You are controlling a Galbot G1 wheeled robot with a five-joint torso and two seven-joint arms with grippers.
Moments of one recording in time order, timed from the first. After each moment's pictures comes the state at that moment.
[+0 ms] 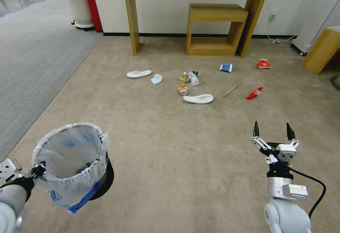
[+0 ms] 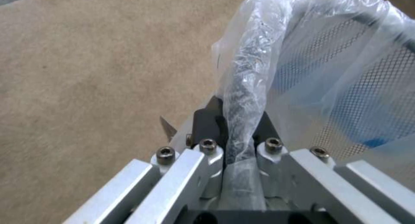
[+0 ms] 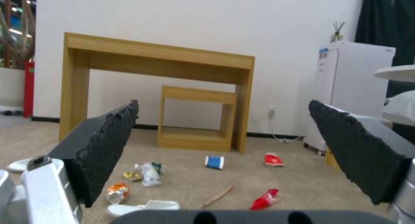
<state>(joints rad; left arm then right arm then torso) 1.59 -1.27 -1.12 -2.36 -1.29 0.74 -0.75 -1.49 1.45 0.76 1.98 0.10 0.38 0.02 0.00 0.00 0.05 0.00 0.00</state>
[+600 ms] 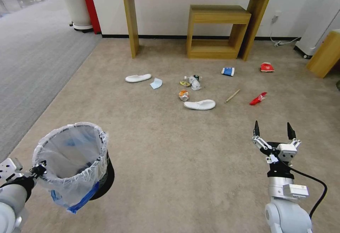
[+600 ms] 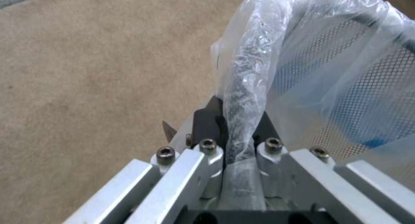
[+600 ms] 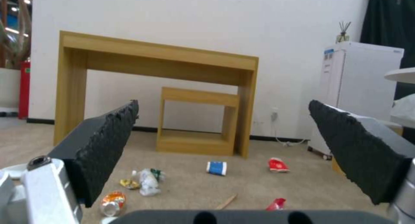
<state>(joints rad) 1.60 -1.26 -1.12 -2.37 -1.29 0.74 -0.75 -1.49 1.45 0.76 1.99 0.09 0.38 0.02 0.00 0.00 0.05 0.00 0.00</state>
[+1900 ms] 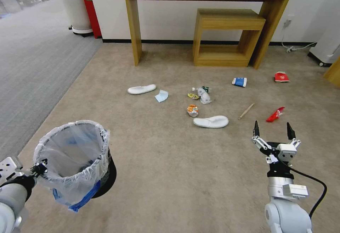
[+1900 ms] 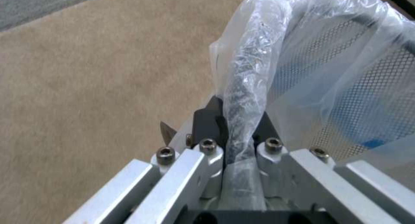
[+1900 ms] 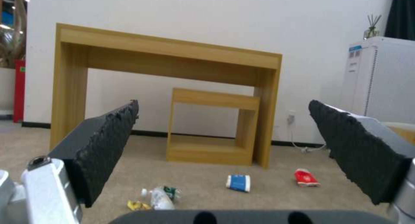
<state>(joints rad) 1.60 -1.26 -1.13 -2.38 -1.31 0.74 -0.74 -1.49 1.45 0.76 1.99 0.09 0.38 0.02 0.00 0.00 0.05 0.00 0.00</state>
